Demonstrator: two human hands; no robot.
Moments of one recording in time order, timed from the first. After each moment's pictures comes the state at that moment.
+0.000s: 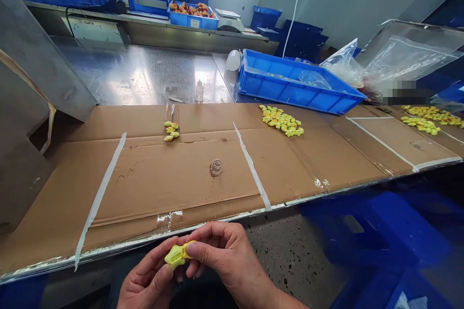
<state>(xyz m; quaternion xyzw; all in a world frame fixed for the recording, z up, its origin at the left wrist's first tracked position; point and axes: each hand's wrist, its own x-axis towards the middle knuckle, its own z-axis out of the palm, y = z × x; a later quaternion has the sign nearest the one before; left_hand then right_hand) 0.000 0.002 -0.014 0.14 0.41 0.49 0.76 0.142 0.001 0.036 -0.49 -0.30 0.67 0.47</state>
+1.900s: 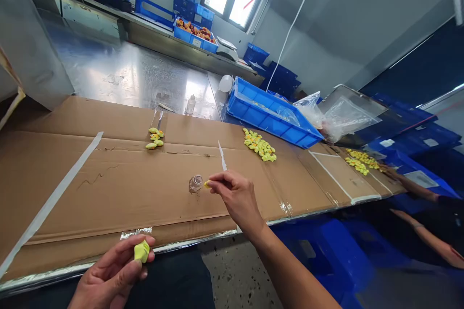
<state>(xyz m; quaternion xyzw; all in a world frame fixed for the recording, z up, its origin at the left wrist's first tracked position) 0.004 0.031 -0.020 0.14 0.42 0.51 0.74 0.230 0.082 0.059 -0.64 -0.61 0.22 0.41</state>
